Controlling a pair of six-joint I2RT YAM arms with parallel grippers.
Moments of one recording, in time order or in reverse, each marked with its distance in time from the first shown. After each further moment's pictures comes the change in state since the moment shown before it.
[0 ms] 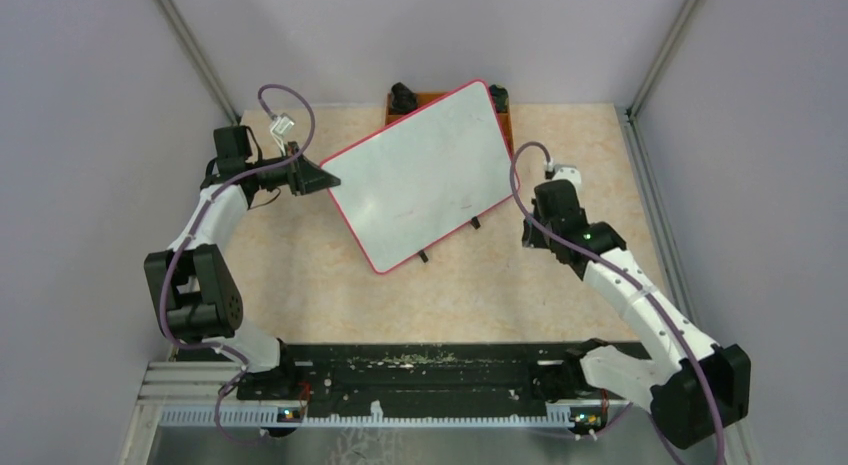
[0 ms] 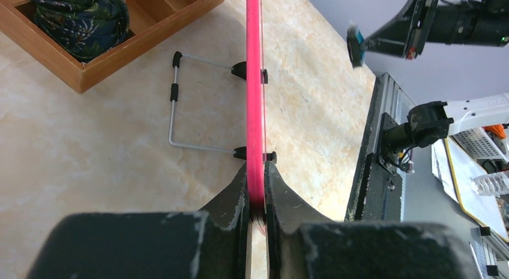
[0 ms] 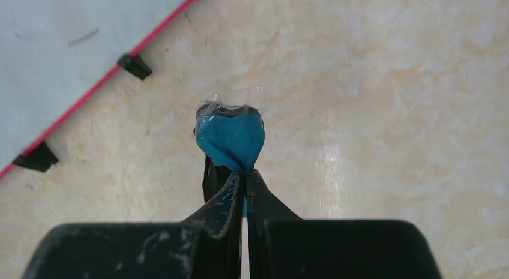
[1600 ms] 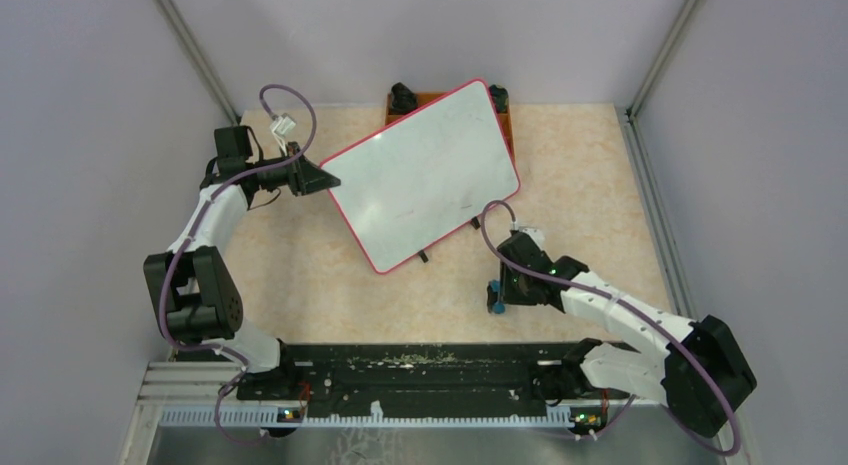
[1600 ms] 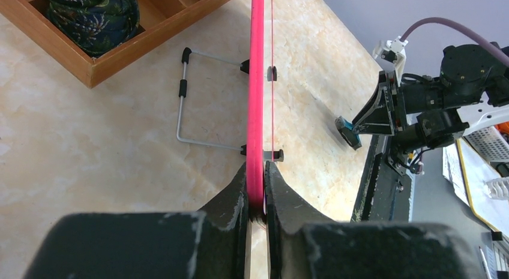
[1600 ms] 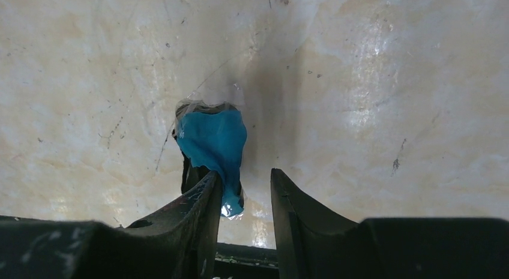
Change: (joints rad) left arm -0.006 -0.008 0.008 -0.042 -0.050 0.031; right arm 0.258 -0.012 -0.329 -0.006 -0.182 0.303
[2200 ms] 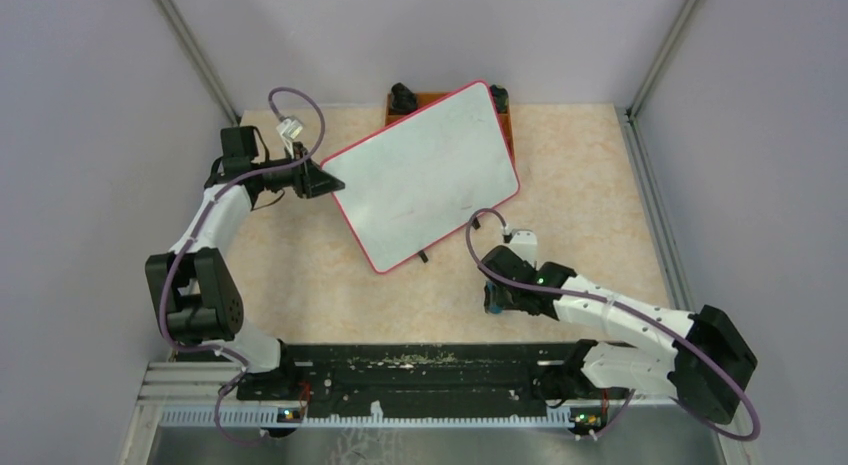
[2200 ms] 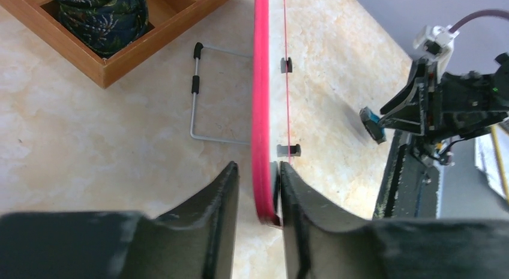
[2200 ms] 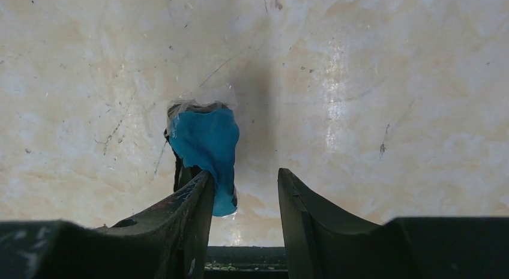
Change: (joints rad) left arm -0.019 -0.007 0.000 -0.017 -0.042 0.068; right arm 0.203 -0.005 0.021 -0.061 0.242 0.139
